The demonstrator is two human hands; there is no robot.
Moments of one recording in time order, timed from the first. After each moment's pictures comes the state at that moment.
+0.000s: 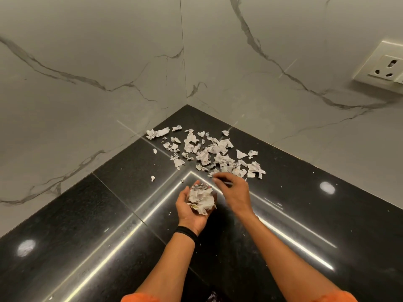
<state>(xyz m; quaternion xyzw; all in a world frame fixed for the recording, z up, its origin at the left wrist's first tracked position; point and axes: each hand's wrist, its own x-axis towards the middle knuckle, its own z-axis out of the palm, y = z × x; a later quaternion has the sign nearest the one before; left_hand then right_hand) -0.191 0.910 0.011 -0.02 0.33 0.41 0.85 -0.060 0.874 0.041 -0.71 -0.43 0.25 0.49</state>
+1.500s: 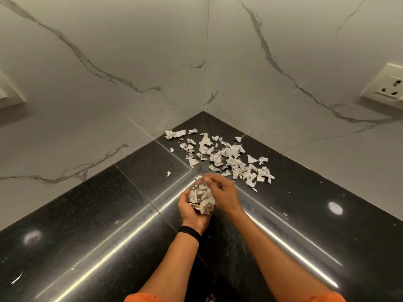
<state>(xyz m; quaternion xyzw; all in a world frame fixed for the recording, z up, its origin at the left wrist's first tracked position) -0.229 0.889 0.030 -0.03 0.29 0.47 0.83 -0.127 0.873 0.063 -0.63 -0.47 0.34 0.52</state>
